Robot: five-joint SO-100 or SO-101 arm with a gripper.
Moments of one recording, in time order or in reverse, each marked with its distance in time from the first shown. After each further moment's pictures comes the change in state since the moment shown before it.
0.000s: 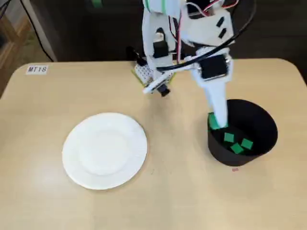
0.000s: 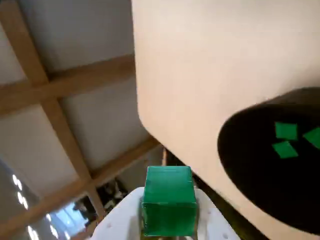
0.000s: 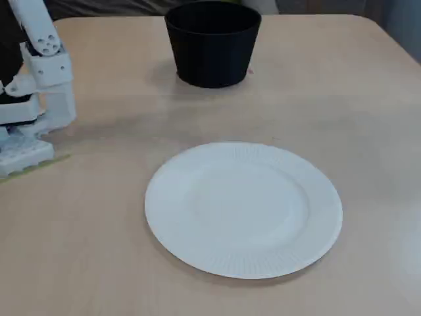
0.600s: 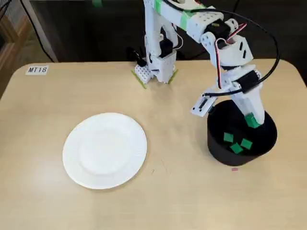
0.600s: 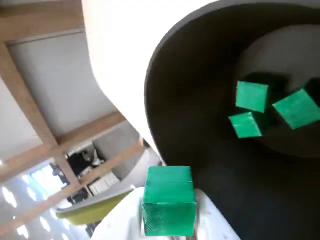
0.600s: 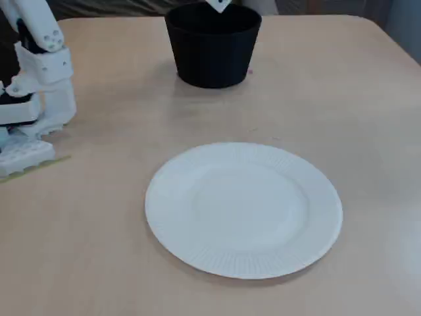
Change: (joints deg) arm -9.5 3.5 32.5 -28.2 1.4
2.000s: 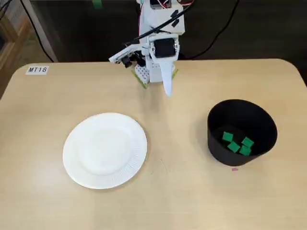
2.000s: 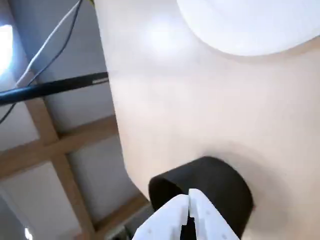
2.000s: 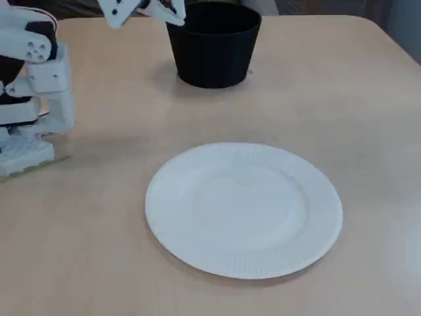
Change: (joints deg) arm 30.9 55.0 22.0 34.6 -9.3
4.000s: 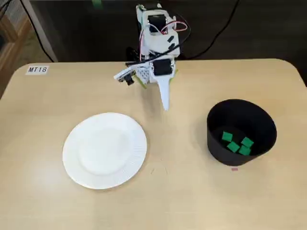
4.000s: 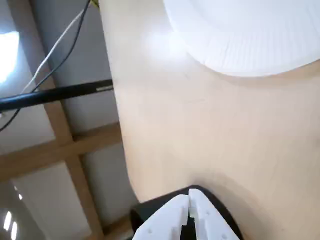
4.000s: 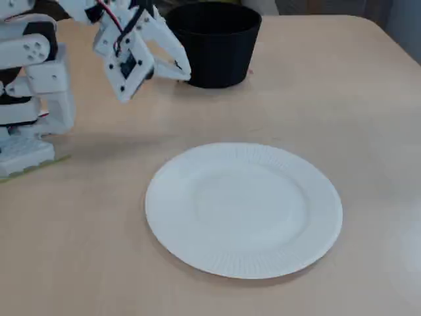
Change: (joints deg) arm 3.6 24.2 35.9 -17.2 -2.3
